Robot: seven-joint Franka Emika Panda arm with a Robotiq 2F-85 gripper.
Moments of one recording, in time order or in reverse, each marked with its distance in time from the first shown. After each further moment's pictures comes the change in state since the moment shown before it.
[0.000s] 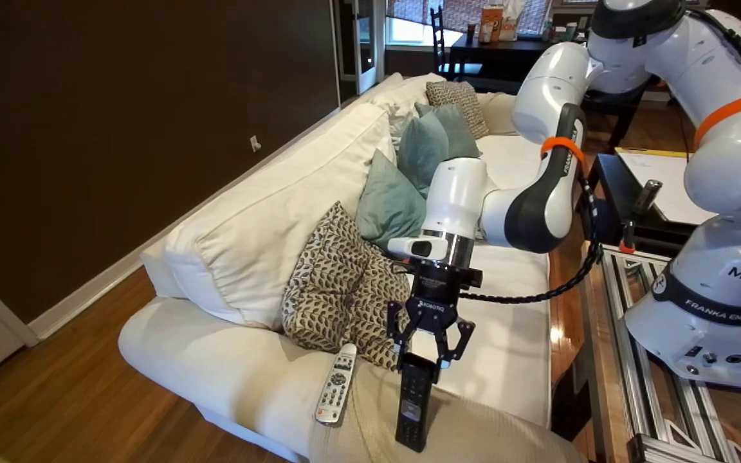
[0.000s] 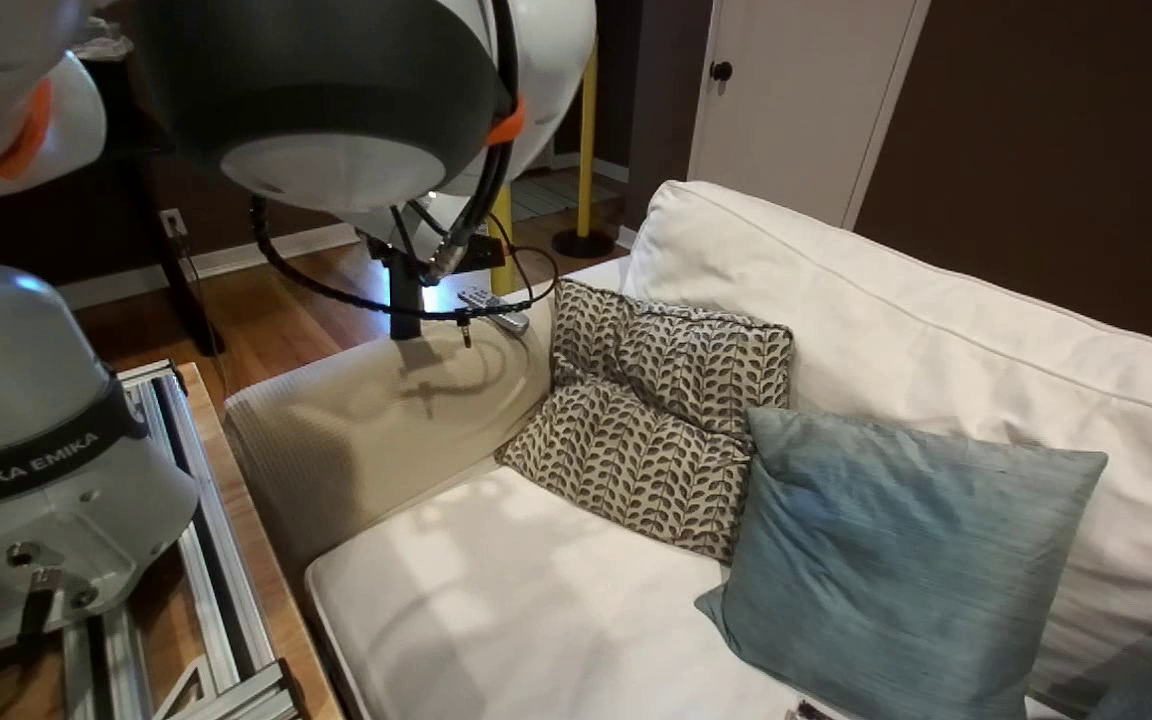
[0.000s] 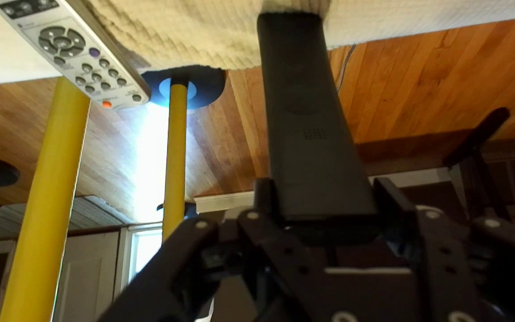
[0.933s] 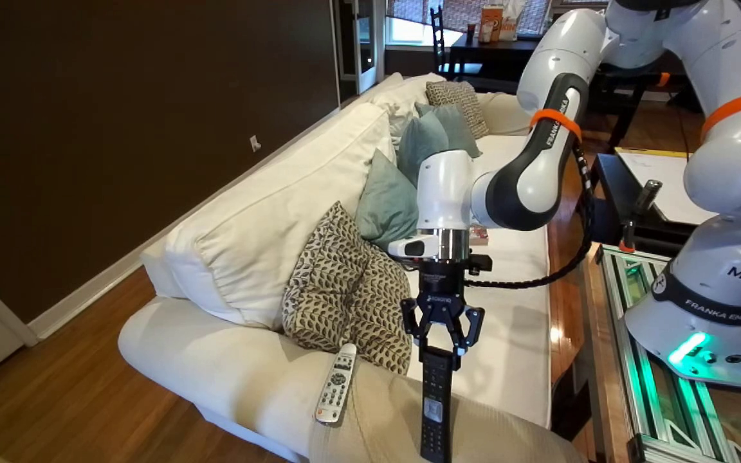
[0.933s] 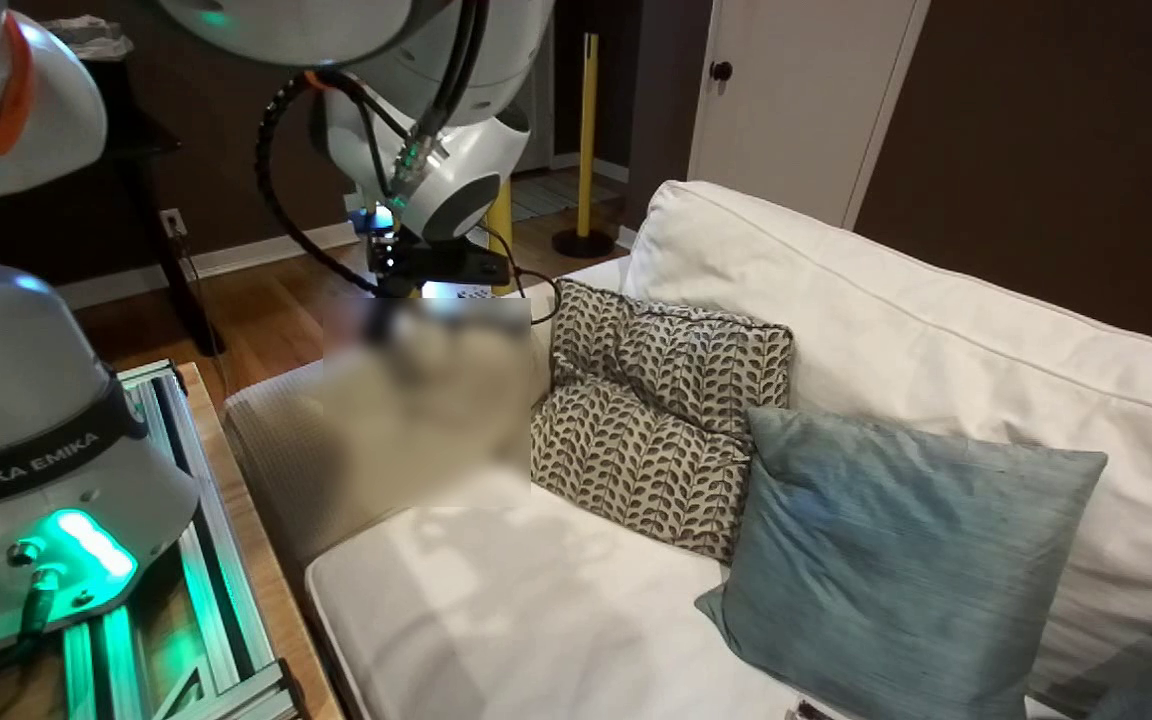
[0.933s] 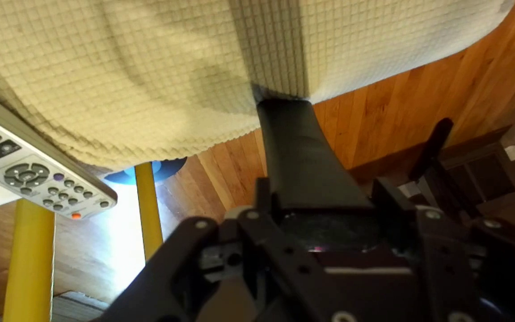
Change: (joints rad) arm -0.007 -0.155 0.036 -0.010 0.388 -0.184 -0.134
